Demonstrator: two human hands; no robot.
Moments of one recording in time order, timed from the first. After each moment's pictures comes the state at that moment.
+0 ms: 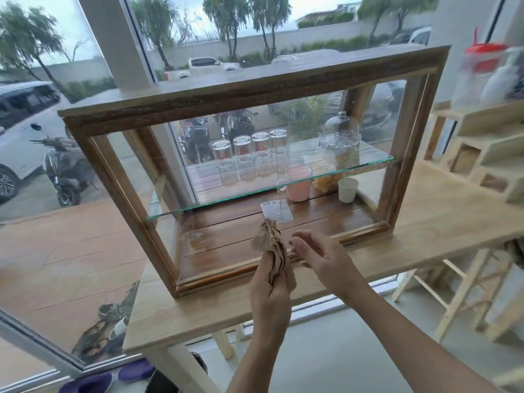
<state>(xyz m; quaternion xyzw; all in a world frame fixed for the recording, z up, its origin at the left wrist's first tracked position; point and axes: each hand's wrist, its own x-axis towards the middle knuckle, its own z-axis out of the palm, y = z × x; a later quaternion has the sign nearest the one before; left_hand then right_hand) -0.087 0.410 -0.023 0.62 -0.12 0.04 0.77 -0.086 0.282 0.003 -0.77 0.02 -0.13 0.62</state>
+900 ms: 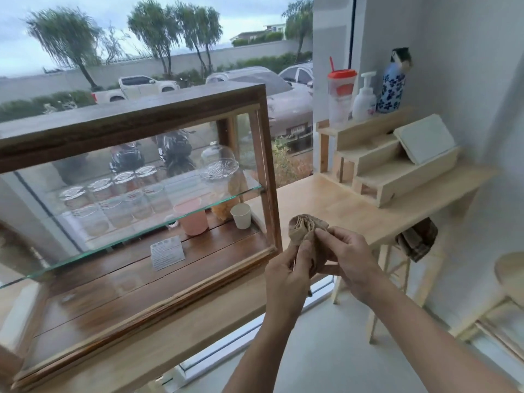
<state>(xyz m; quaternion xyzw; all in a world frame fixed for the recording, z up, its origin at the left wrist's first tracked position) -0.120 0.152 0.008 0.68 -0.26 -0.06 0.68 -0.167 0.032 0.028 -0.59 0.17 -0.20 0.76</state>
